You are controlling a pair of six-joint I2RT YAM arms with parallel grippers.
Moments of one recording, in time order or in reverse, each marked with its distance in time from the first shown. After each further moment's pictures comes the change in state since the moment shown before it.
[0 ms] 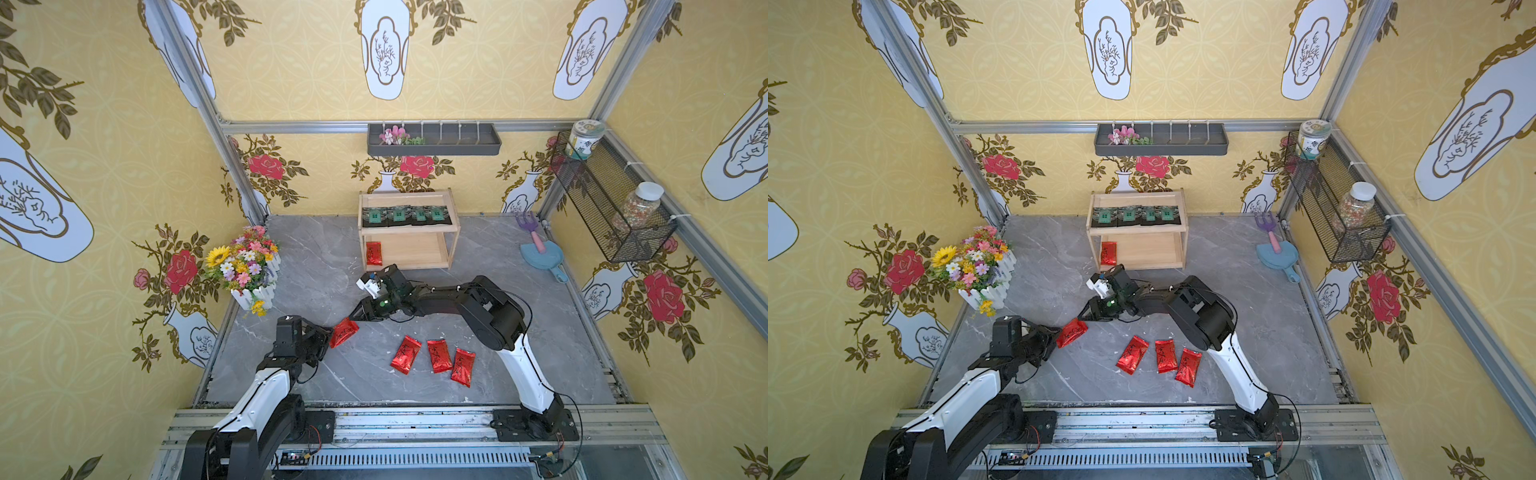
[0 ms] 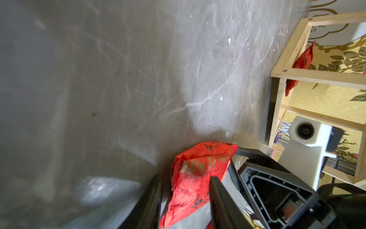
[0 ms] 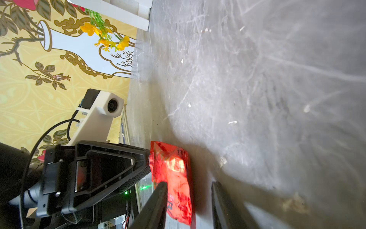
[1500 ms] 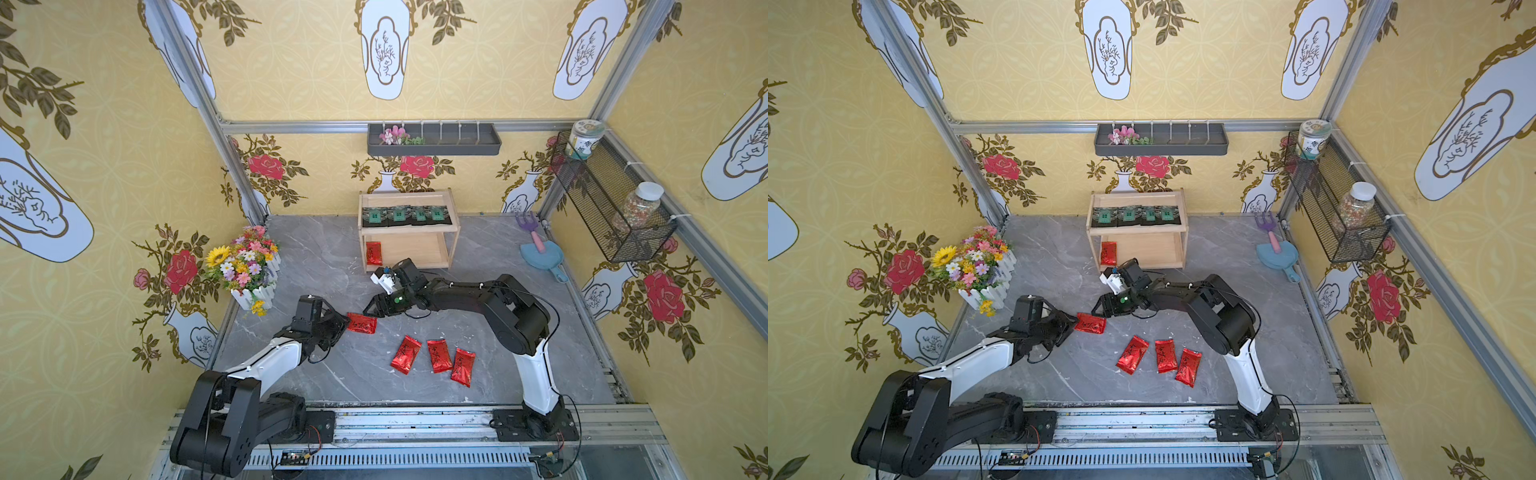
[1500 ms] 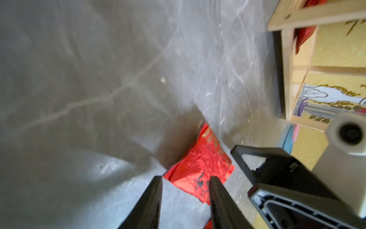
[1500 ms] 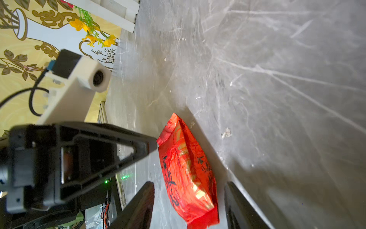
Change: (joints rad) left arm -0.220 0.291 0.203 0.018 -0.043 0.077; right arm -0.051 -0.169 -0.103 -0.167 0.103 -0.198
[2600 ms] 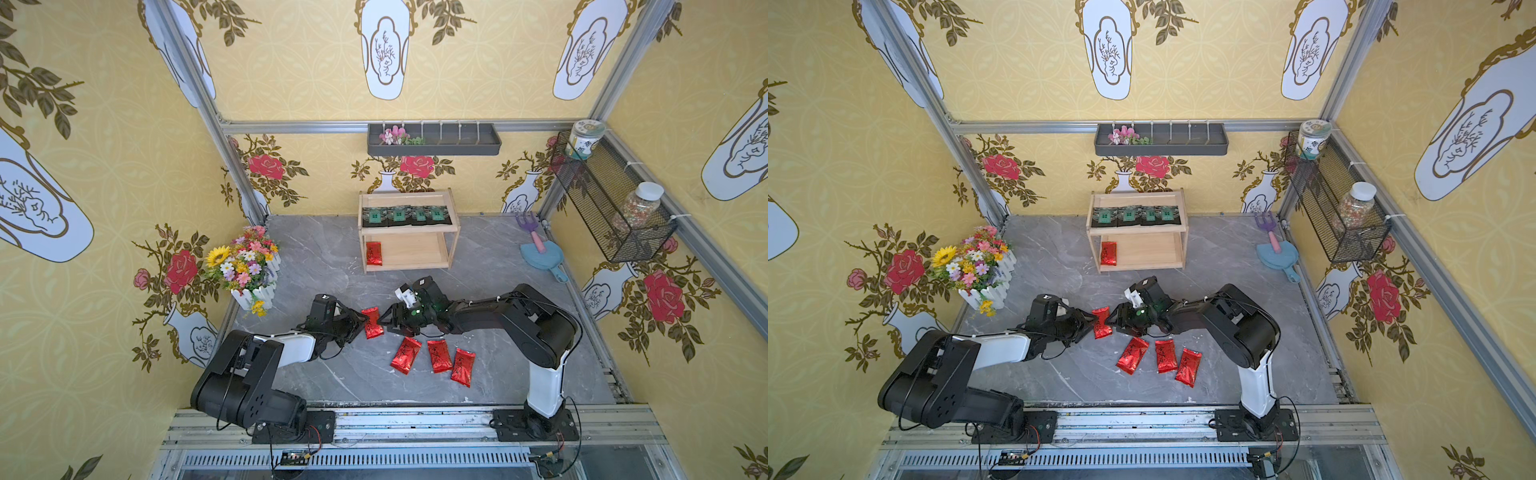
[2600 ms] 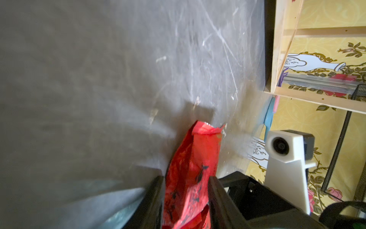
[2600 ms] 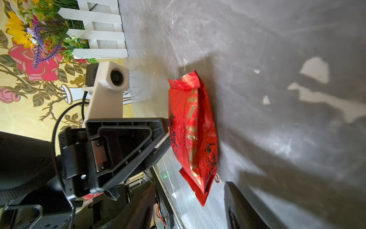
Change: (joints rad) left arm -0.079 0.210 -0.031 0.352 0.123 -0.074; right arm -0.008 -0.193 -0.413 0.336 0.014 0.555
